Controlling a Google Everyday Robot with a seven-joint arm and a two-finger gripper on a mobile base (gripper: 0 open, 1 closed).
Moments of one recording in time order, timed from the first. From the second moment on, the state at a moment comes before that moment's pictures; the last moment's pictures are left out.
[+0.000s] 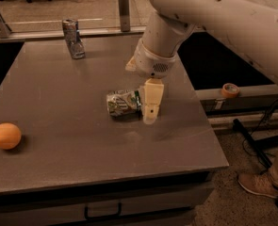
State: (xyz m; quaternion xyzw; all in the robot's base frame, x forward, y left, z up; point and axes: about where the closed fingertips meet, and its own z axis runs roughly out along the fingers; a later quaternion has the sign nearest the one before) arm 0.536 -0.003 0.859 -0.78 0.60 0.10 0.14
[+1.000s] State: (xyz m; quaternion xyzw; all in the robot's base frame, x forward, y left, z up) arm 0.547 -0.038 0.899 -0.74 0.64 0.11 0.20
